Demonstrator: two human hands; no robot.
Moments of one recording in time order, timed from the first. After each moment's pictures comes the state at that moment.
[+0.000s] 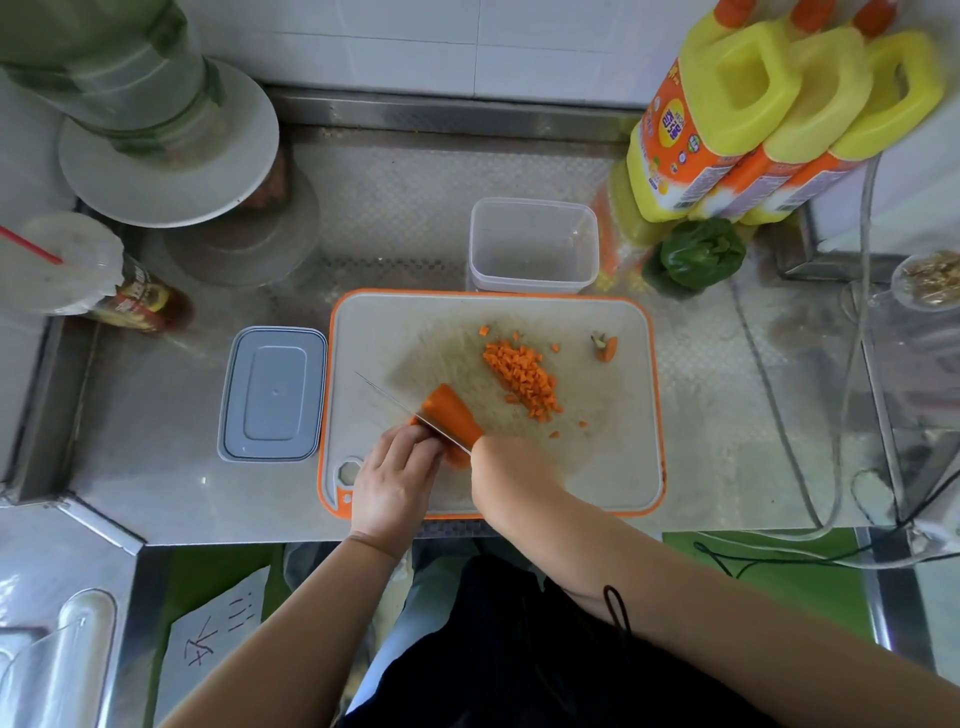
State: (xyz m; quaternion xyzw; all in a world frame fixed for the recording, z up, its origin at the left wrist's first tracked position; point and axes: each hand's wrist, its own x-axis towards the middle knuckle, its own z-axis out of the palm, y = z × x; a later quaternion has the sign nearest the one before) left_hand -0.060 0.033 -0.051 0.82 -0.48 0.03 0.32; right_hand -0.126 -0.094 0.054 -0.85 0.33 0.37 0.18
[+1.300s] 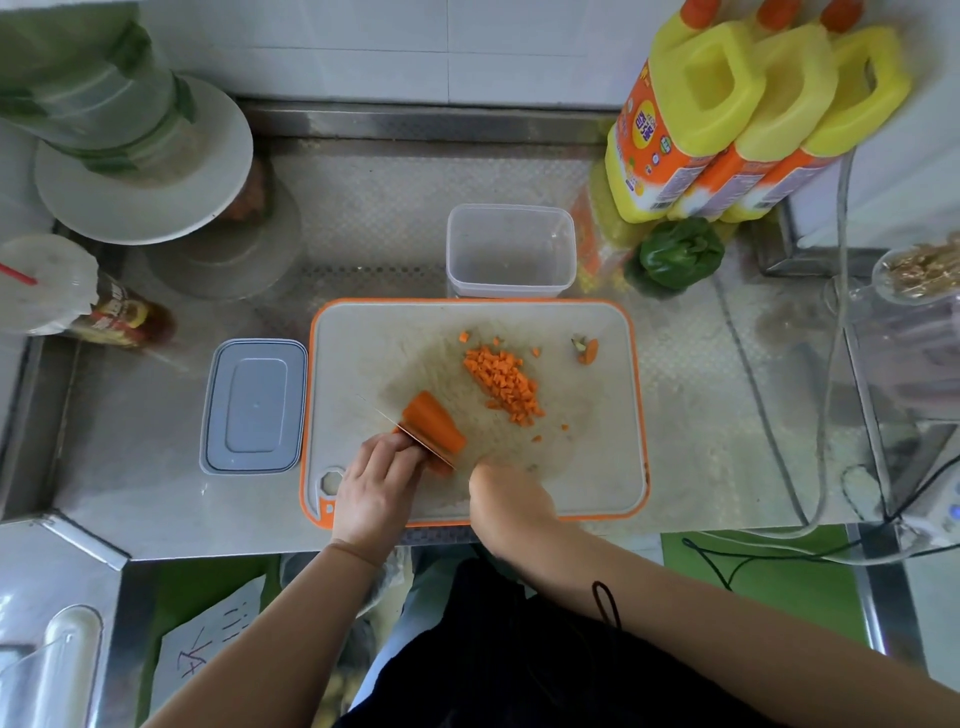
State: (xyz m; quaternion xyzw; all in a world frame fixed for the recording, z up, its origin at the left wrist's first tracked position) left_hand -0.059 0.033 -0.055 0.80 -0.50 0.03 0.31; right_hand -0.159 -0.096 0.048 -0.83 0.35 0.34 0.25
